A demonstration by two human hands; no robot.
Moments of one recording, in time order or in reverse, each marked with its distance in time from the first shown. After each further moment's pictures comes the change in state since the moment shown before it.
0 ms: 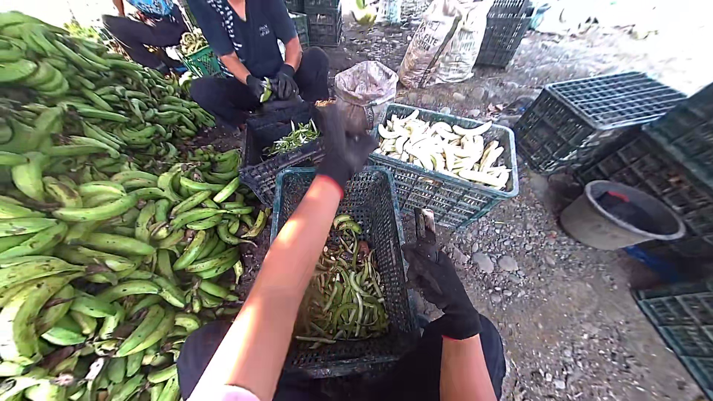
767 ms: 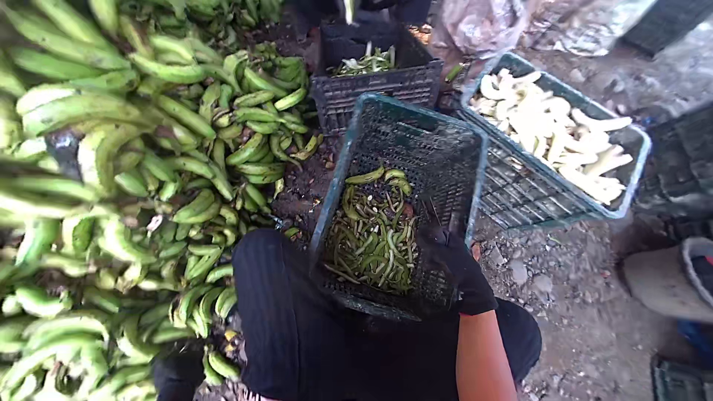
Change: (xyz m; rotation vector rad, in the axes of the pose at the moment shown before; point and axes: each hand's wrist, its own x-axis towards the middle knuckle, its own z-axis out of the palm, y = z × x) left_hand -0.599 -0.074 -0.429 0.723 1.260 -0.487; right_hand 0.010 0.043 0.070 -0.652 -0.282 0.221
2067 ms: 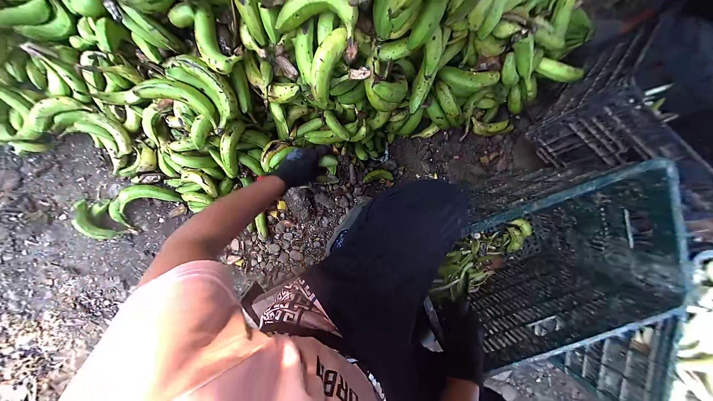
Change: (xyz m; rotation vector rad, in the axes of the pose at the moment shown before) left_hand 0.122 0.083 0.022 0.530 -0.402 0.406; right_hand -0.031 0.063 0.122 -1.163 -0.047 0.013
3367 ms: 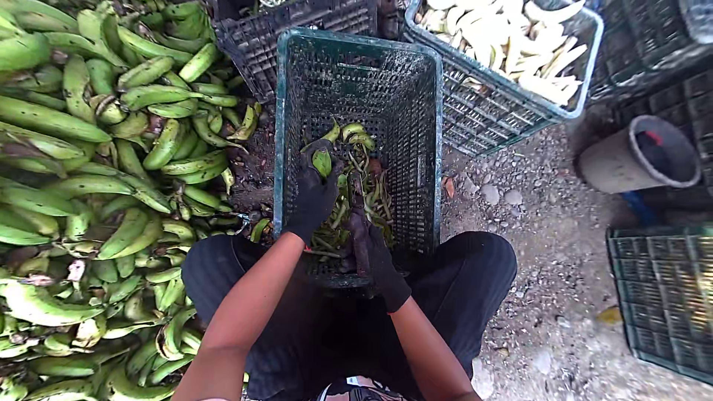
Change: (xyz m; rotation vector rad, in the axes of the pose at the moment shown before) left_hand -0.020 0.415 0.154 -0.440 -0.095 0.737; right_hand -0.003 -0.017 -0.032 1.740 0.006 0.077
